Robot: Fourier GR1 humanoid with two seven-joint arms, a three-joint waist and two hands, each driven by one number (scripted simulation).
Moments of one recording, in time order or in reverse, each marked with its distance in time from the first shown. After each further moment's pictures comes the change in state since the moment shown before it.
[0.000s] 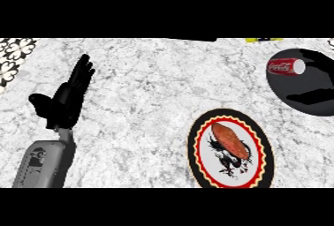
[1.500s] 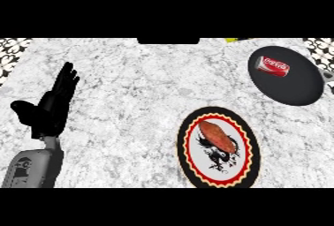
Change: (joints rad) left arm 0.073 0.029 0.054 -0.024 0.012 0.013 0.010; right arm 0.236 -0.338 -0.159 0.010 -0.262 0.494 -0.121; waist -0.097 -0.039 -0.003
